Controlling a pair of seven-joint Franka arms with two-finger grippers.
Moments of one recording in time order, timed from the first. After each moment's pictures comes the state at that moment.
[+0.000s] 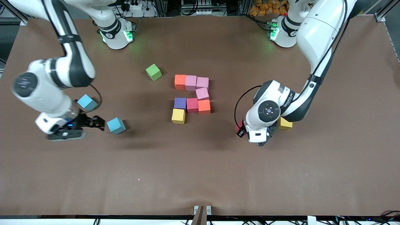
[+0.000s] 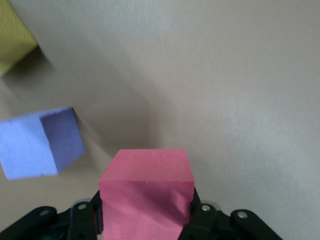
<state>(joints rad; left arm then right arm) -0.15 0.68 -0.38 -1.54 0.18 2.11 -1.38 0.11 0.28 0.03 -1.91 -0.02 2.31 -0.05</state>
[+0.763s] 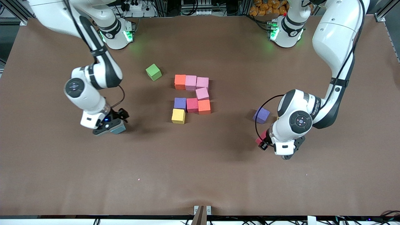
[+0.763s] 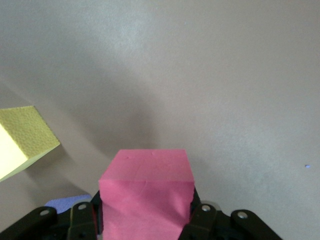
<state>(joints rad) -0.10 0.69 -0.29 -1.51 0.18 2.16 -1.24 0.13 0.33 0.02 -2.14 -0.02 2.57 -0.33</state>
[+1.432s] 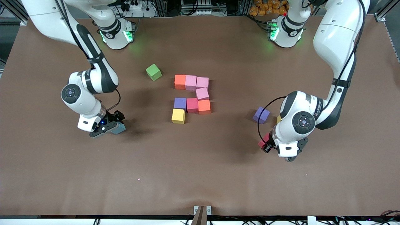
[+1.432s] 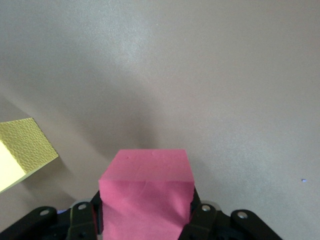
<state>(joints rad) -0.10 0.69 -0.27 -1.51 0.19 2.17 -1.24 0.09 0.39 0.03 -2.14 -0.01 2.62 -0.35</state>
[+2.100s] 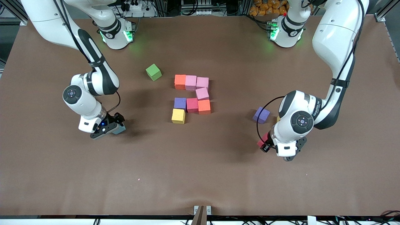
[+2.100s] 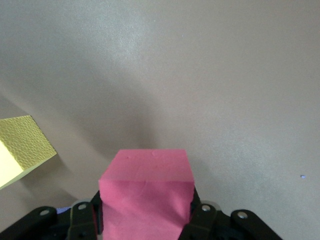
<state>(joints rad) -0.11 0.69 -0.27 -1.51 0.19 2.17 -1.24 0.09 0.42 0.03 -2.15 -0.01 2.69 -0.39</state>
